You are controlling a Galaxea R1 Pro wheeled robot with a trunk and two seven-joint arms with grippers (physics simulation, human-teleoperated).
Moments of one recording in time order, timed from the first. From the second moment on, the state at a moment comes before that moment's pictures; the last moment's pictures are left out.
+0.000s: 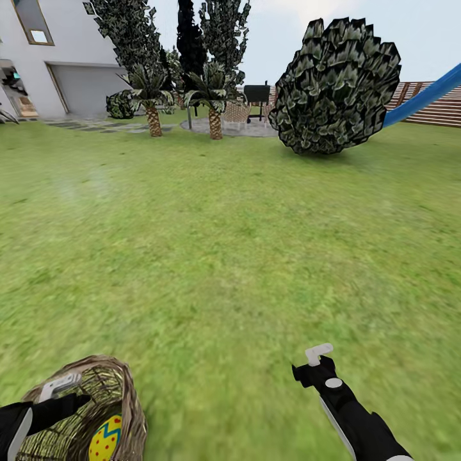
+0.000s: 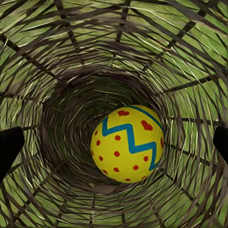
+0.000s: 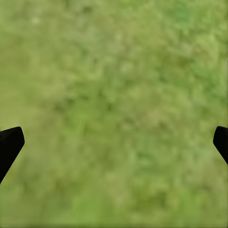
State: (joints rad) left arm -0.41 0.32 0.46 -0.67 -0.04 0.55 -0.34; right arm -0.43 -0.10 0.21 -0.83 0.06 0.29 -0.05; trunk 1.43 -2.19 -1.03
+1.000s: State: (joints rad) left arm -0.41 0.31 0.46 -0.67 -0.04 0.55 -0.38; right arm -0.43 -0.10 0.21 -0.83 0.06 0.29 -0.05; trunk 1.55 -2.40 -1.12
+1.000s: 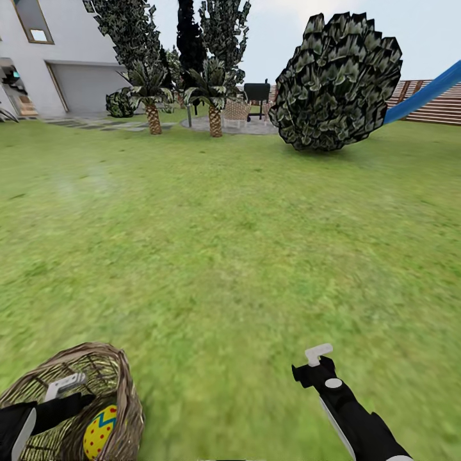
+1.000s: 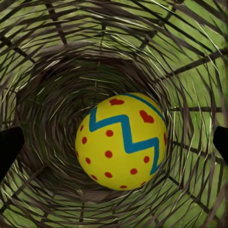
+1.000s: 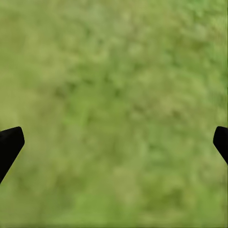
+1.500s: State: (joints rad) left arm -0.42 0.30 0.46 -0.68 -0.04 0.55 -0.40; right arm -0.43 -0.10 0.21 -0.83 0.06 0.30 -0.05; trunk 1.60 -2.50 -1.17
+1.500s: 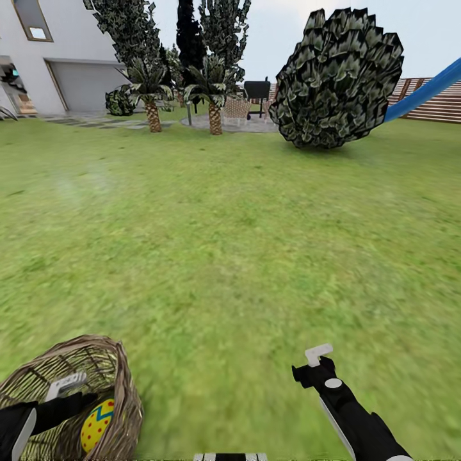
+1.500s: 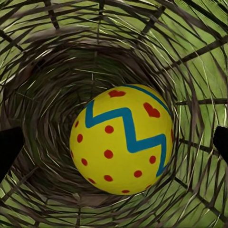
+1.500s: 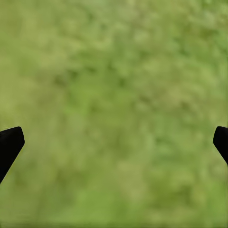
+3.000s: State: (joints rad) left arm -0.42 0.29 0.46 -0.68 -0.04 0.54 -0.39; right arm -0.43 -0.10 0.21 -0.82 0.07 0.29 -0.05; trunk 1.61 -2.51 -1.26
